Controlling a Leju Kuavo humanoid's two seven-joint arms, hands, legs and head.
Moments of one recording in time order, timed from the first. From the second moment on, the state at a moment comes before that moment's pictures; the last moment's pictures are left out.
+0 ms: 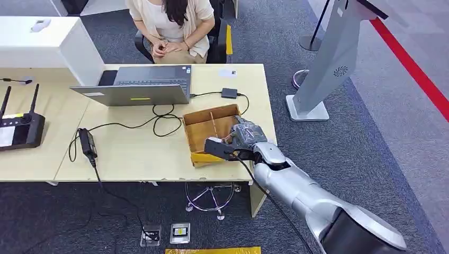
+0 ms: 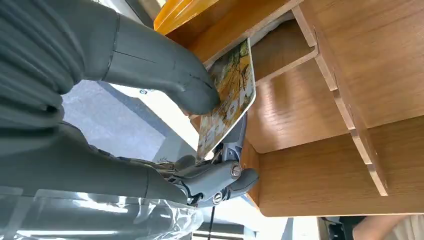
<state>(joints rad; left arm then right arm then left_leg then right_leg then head) -0.07 0.03 -0.28 -0.17 0.71 0.21 0.02 -0.89 0.04 1.01 -0.43 0.61 -0.22 0.11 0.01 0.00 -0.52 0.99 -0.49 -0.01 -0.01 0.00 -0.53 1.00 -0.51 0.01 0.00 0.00</state>
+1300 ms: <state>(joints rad) -0.07 0.03 -0.31 -0.17 0.73 0.19 0.02 -1.17 0.05 1.01 -0.49 0.65 -0.21 0.18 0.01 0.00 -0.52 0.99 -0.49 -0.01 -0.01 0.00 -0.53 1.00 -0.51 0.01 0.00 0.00</state>
